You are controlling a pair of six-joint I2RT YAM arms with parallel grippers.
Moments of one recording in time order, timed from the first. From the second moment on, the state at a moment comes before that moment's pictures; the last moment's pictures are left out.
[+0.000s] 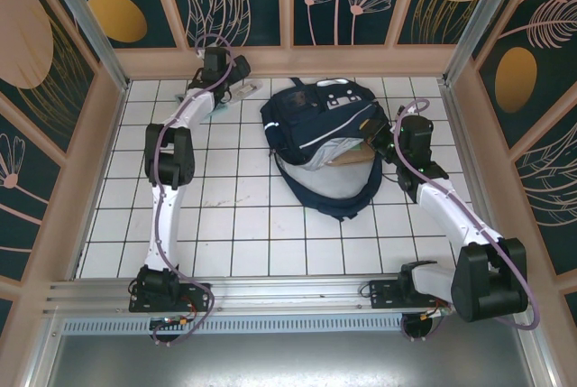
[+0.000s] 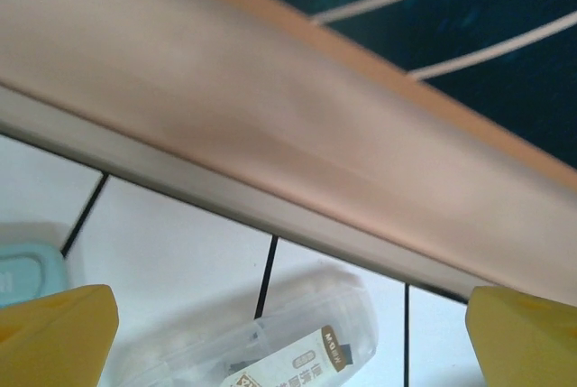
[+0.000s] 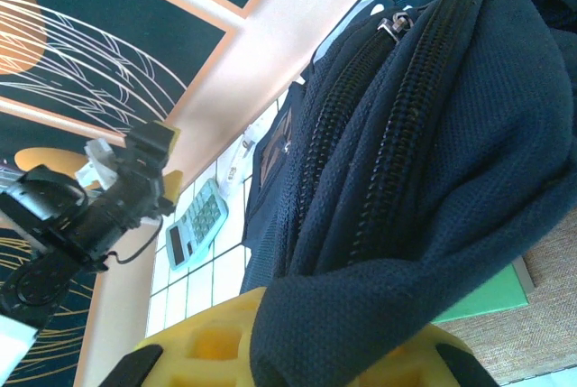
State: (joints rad) left arm -0.19 2.53 2.19 -0.18 -0.05 -0.62; right arm 0.18 1.20 0.74 0.09 -0.29 0.89
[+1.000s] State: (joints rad) left arm -0.18 2.59 2.10 -0.08 0.20 -0.71; right arm 0.18 1.20 0.74 0.10 -0.30 0.89
